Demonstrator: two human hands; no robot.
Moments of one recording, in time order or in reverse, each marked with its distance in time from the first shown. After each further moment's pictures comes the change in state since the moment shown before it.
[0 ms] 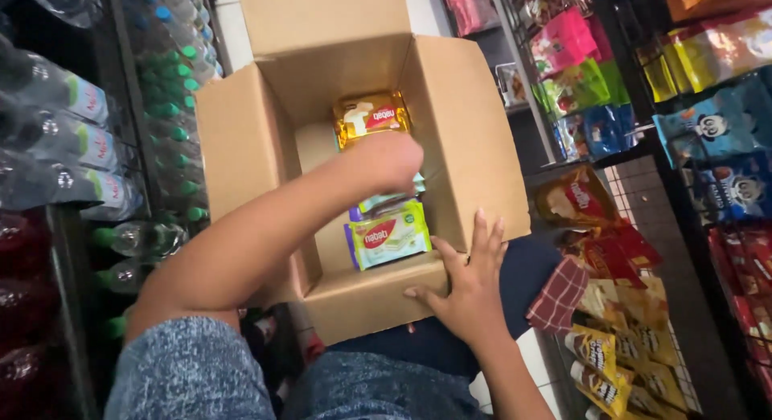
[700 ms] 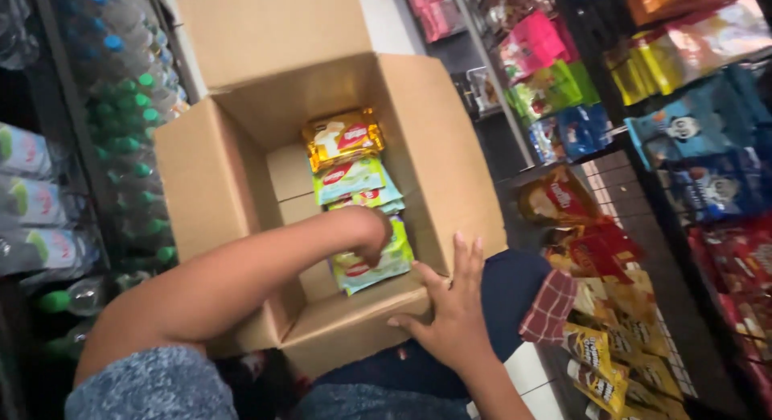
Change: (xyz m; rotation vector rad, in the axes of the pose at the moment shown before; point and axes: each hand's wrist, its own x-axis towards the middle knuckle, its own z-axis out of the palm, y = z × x) left_hand 0.030 0.013 0.088 0.120 -0.548 0.197; right_hand 0.003 -0.001 0.005 0.125 0.077 -0.046
